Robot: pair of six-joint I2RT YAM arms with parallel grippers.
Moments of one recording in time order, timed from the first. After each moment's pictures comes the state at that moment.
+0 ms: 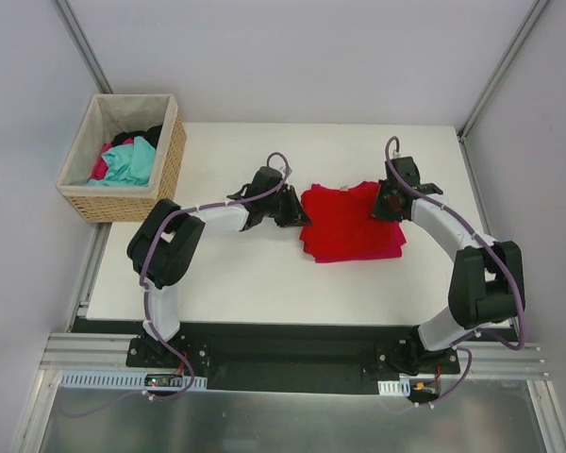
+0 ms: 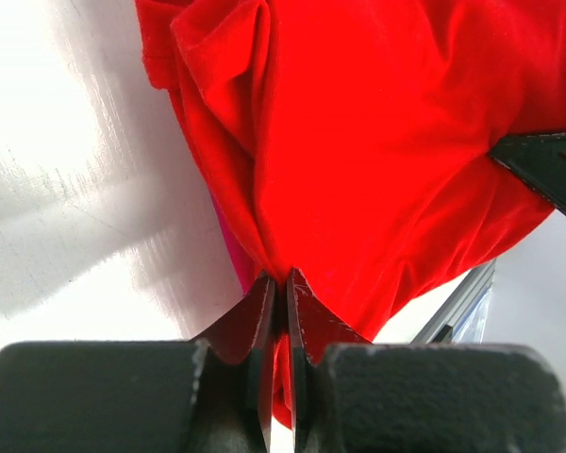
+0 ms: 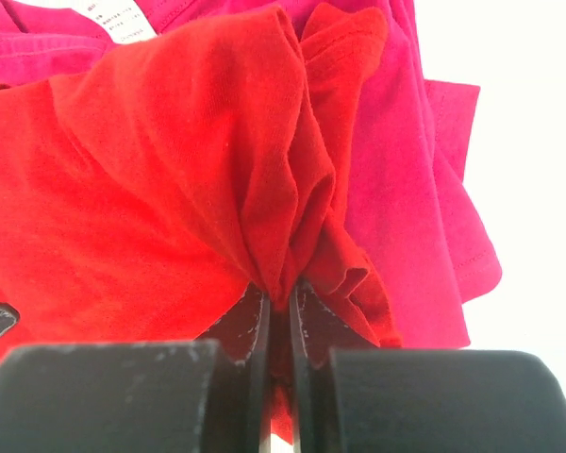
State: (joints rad) left arm -0.60 1.92 1.16 0.09 0.41 -0.85; right arm 0.23 1.56 1.09 -0.52 0.08 0.45
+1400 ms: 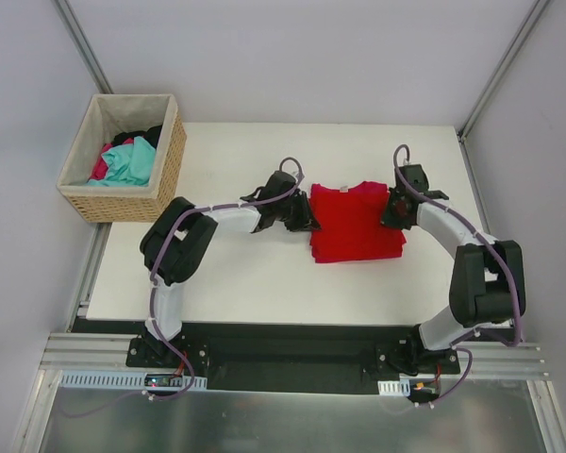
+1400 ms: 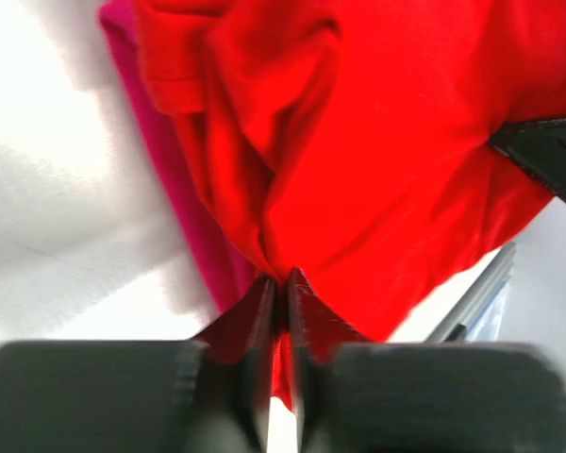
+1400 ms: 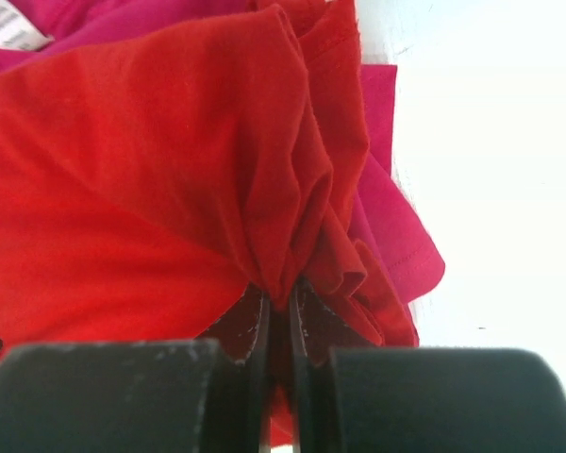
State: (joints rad) left arm -0.66 2.00 1.23 0.06 0.39 -0.85; right arm 0.16 1.55 1.02 -0.50 0.09 0.44
